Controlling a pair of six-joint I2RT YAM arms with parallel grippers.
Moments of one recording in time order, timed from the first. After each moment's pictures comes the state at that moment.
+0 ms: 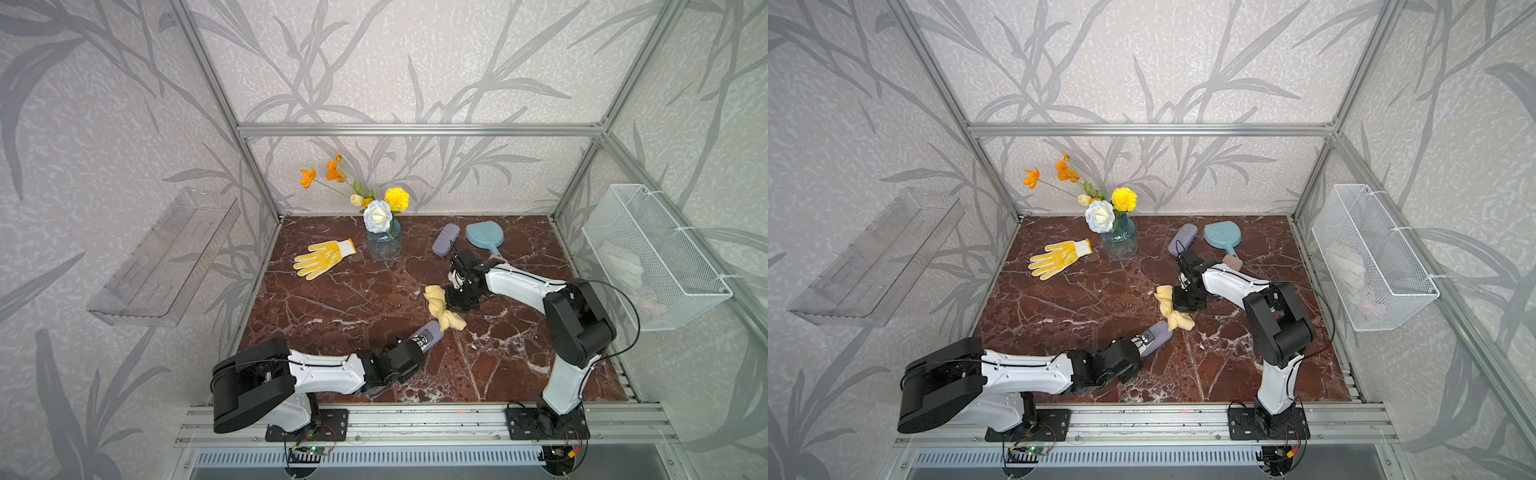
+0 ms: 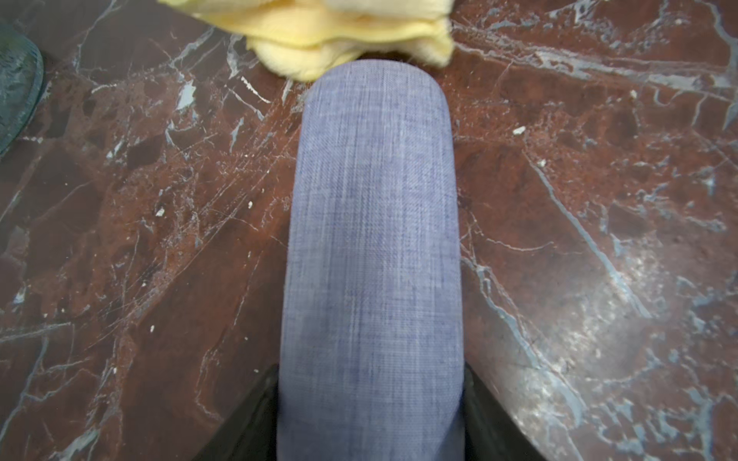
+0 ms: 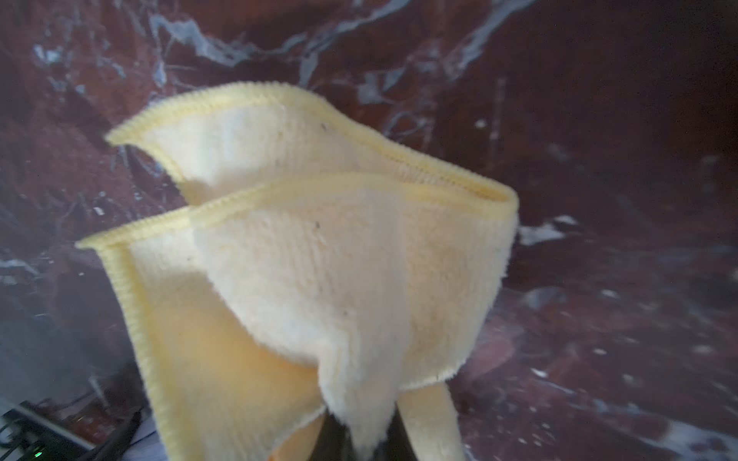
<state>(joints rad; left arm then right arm) -1.15 1.41 0.49 0.01 -0.38 -0.11 0.50 1.81 1.21 -0.76 -0.21 0.48</state>
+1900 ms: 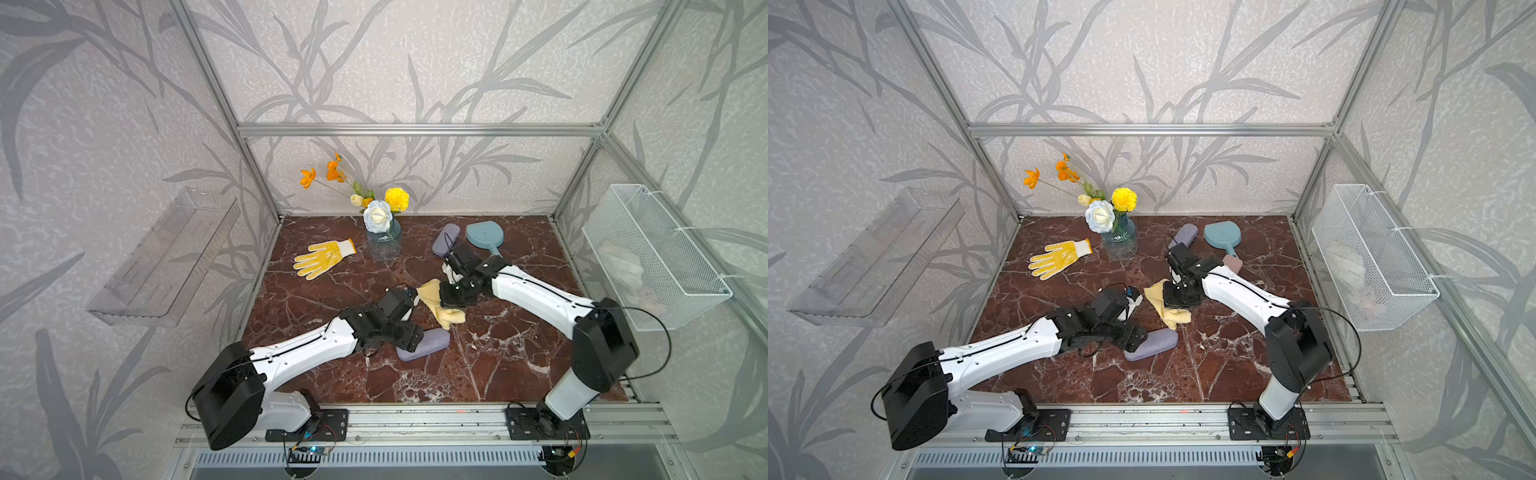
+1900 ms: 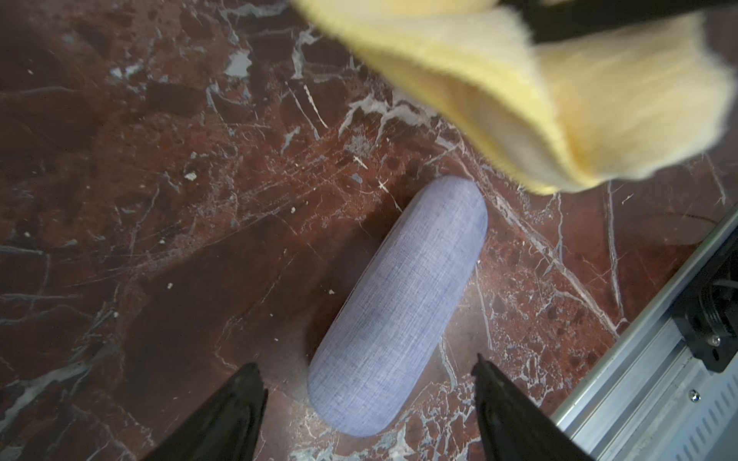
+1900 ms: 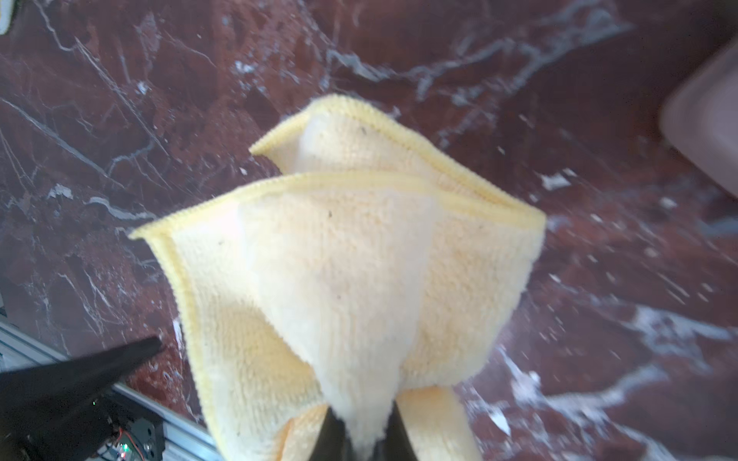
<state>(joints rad) -0.86 1.32 0.79 -0.45 0.07 -0.31 0.59 1.55 1.18 -0.83 -0.17 0.56</state>
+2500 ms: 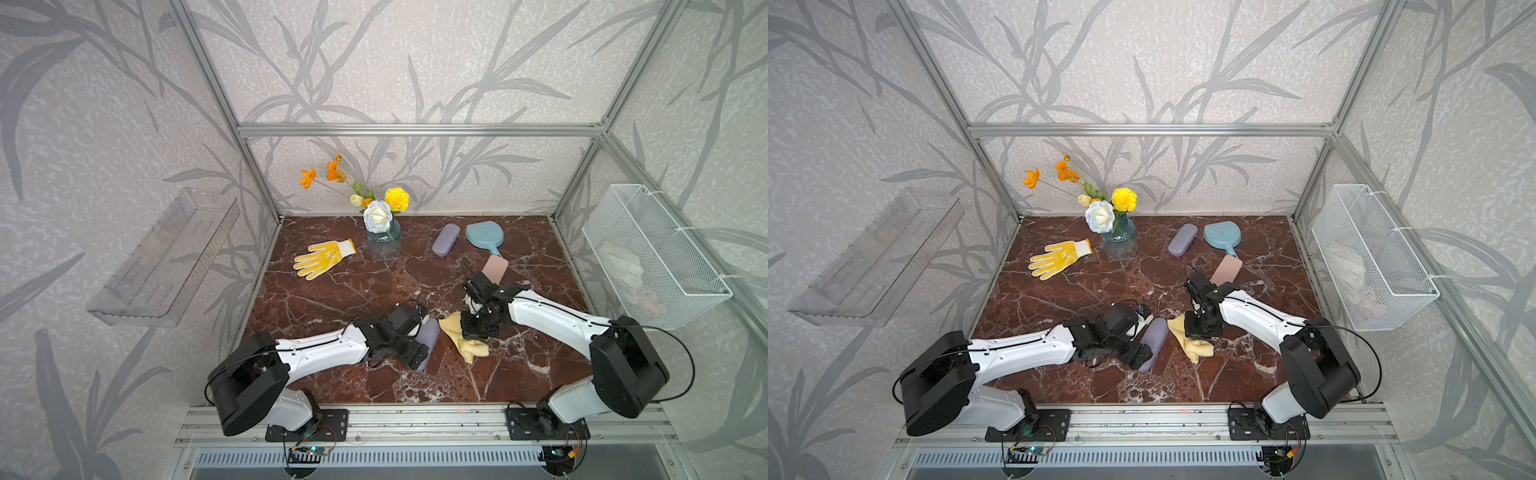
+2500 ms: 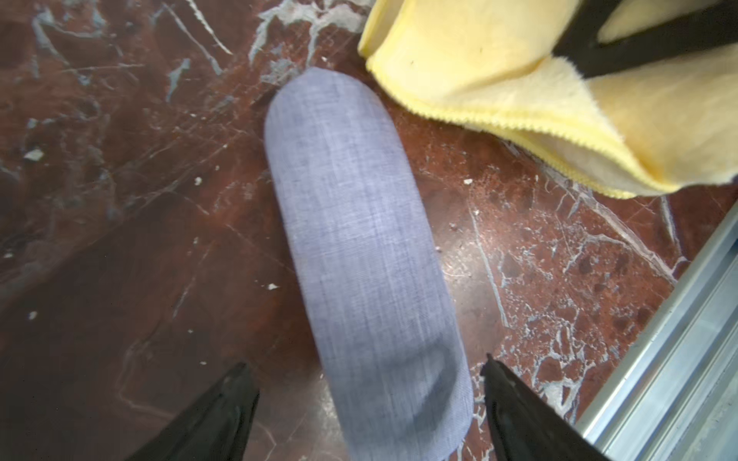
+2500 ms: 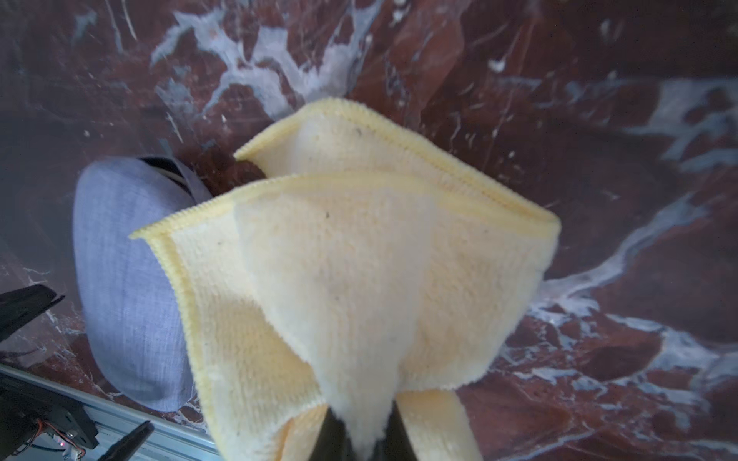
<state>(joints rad) -0.96 1.44 0.73 -0.33 0.07 -0.27 0.61 1.50 0.88 -0.78 -0.22 0.66</state>
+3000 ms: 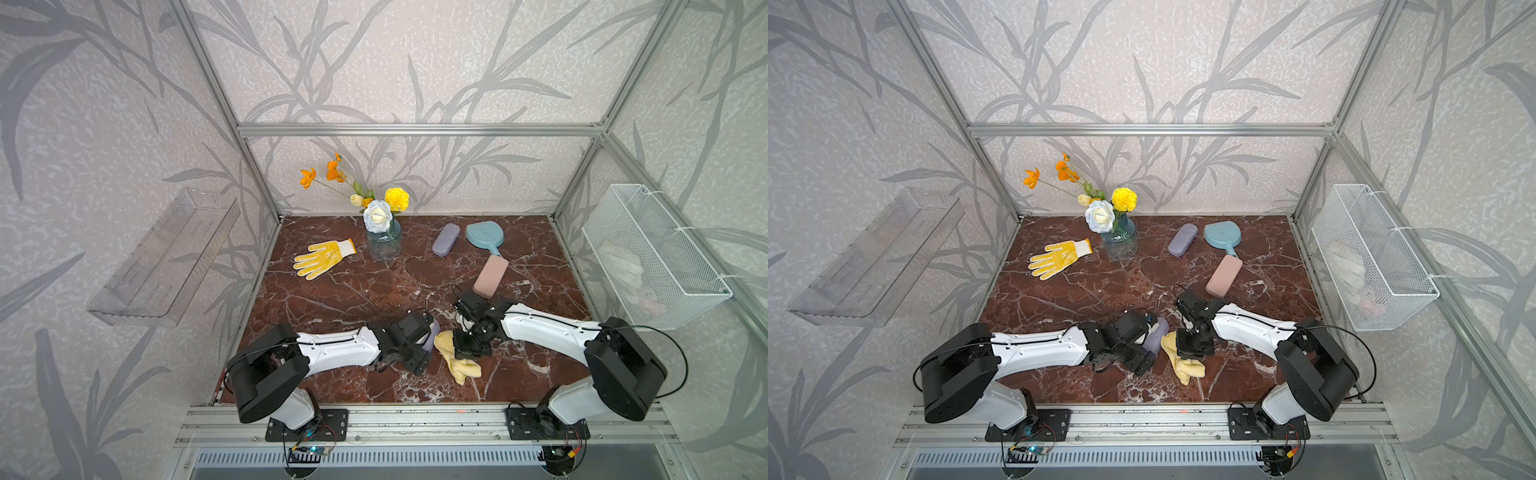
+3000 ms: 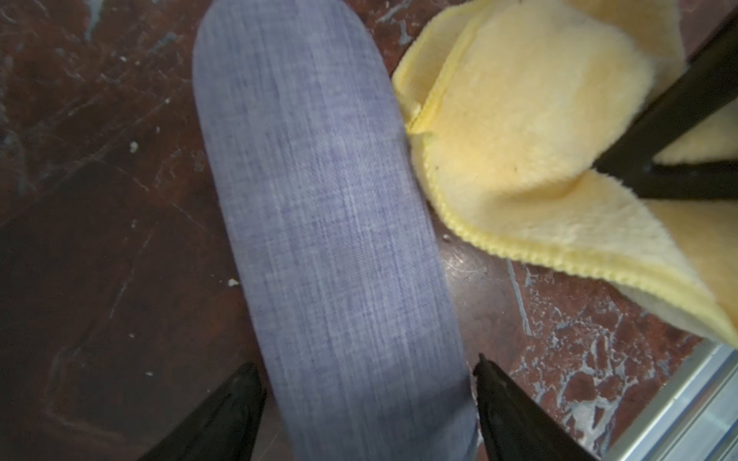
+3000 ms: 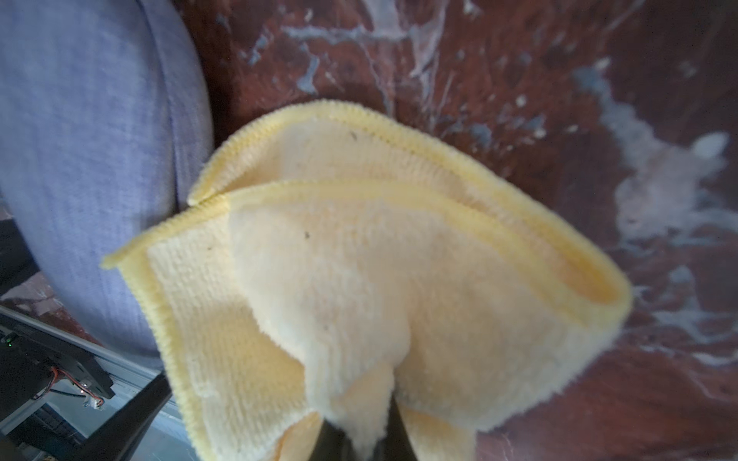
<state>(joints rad) -1.01 1.52 0.75 -0.34 -0.01 -0.31 0.71 1.50 0.80 -0.71 -0.32 0.77</state>
